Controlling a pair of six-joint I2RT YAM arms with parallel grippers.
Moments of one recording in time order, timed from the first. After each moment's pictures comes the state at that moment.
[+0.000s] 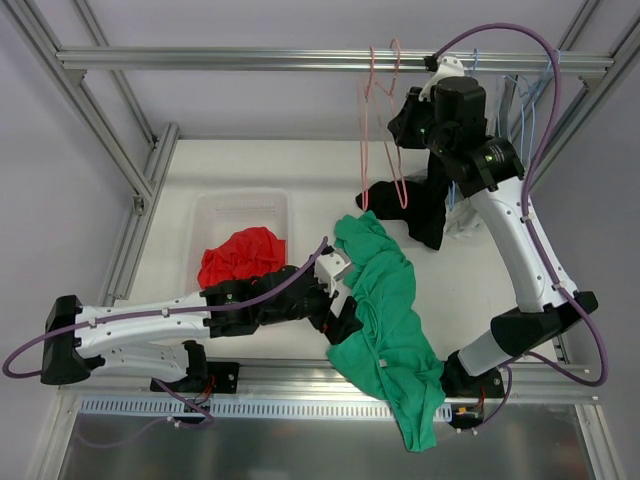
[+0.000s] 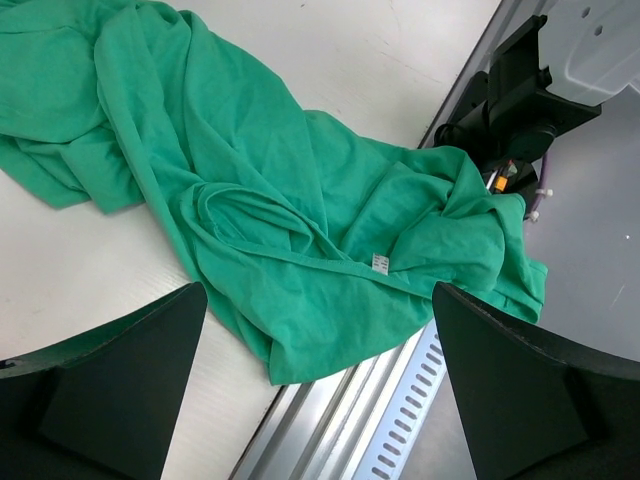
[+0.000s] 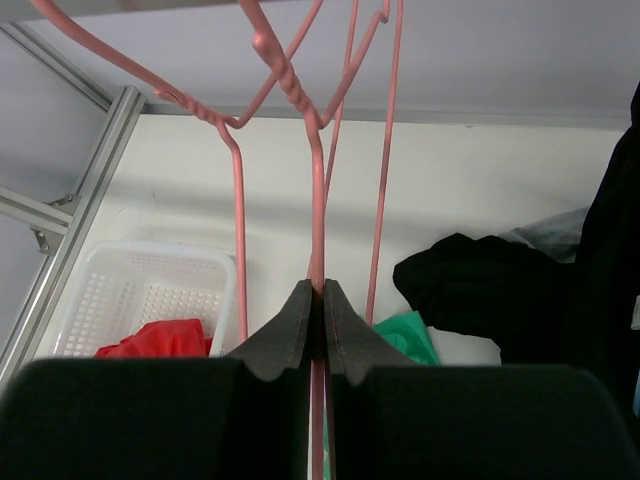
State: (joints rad) left arm -1.30 1.08 0.87 -0.23 -0.11 -0.38; right arm 0.46 1.55 1.95 -0.72 0.09 0.32
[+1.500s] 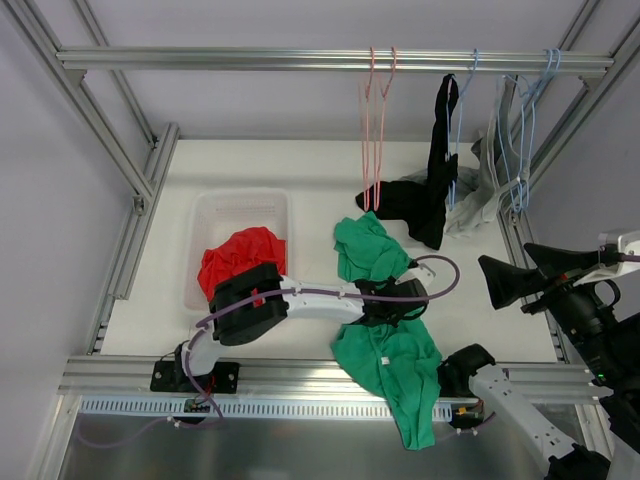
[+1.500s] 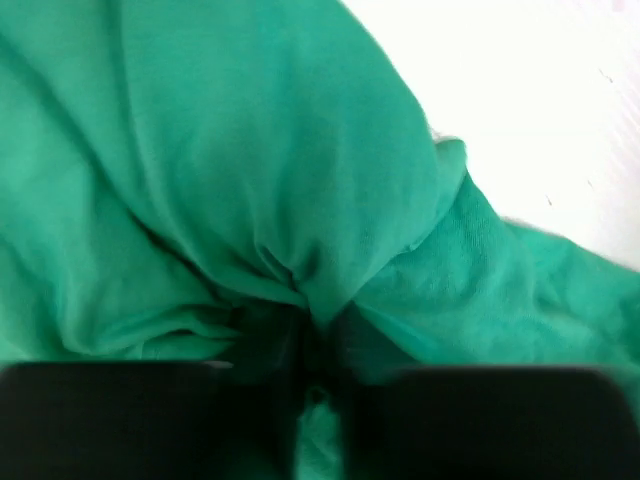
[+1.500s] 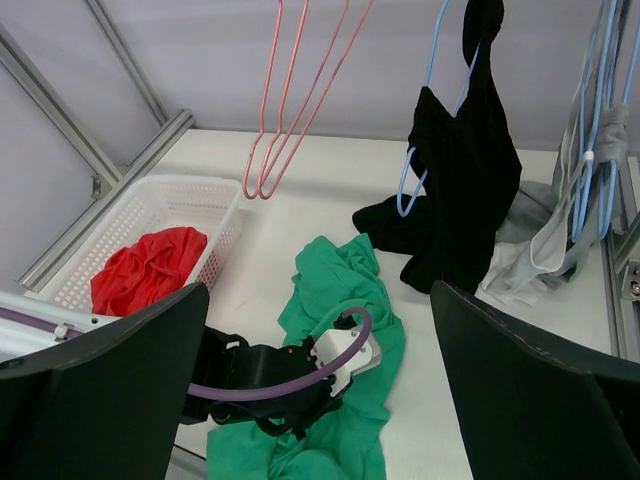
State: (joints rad) left arm -1.30 2.11 1.47 -0.30 -0.33 -0.39; right arm 0.45 0.51 1.53 -1.02 0.08 0.19
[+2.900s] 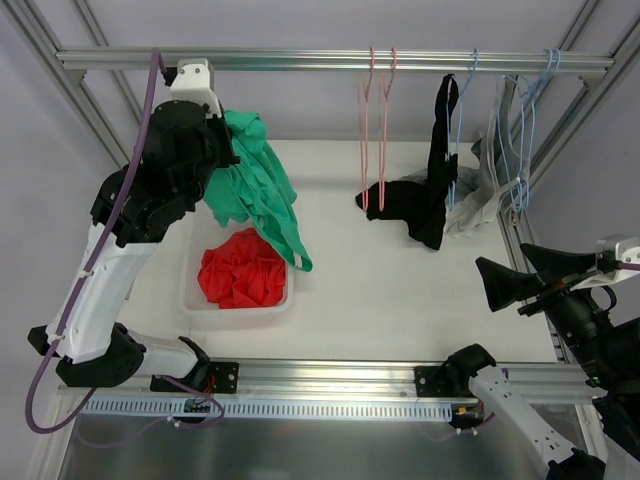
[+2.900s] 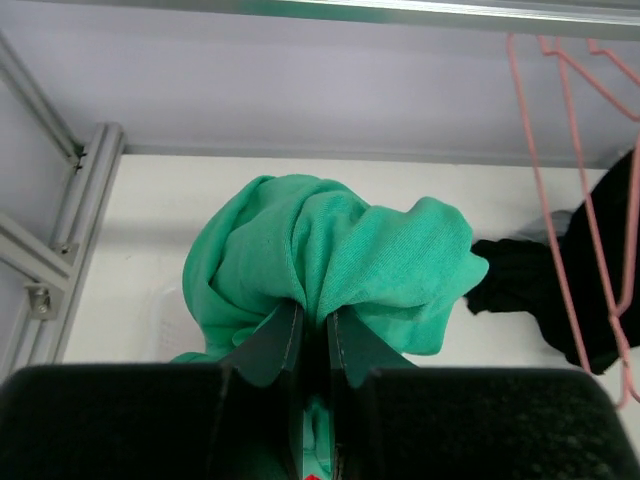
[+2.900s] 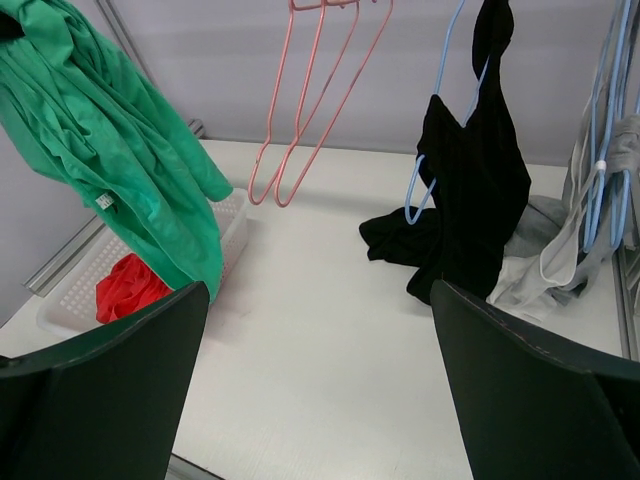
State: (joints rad) left arm -0.70 1.32 1.99 -0.91 -0.62 -0.24; right arm 0.45 0.45 1.44 -0.96 0.06 0.19
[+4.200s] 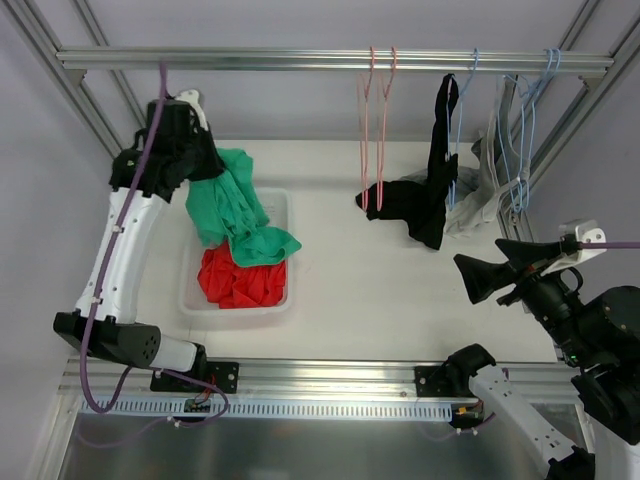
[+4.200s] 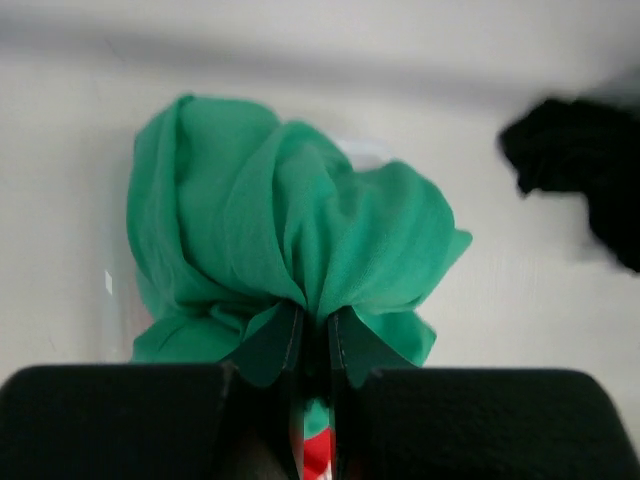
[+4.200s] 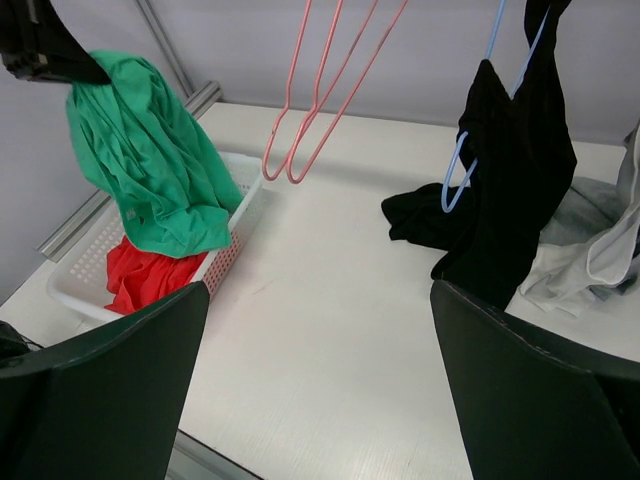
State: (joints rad) left arm -0.18 1.41 1.78 -0.97 -0.01 -0.30; right arm 0.45 0.47 1.35 -0.91 -0.01 0.19
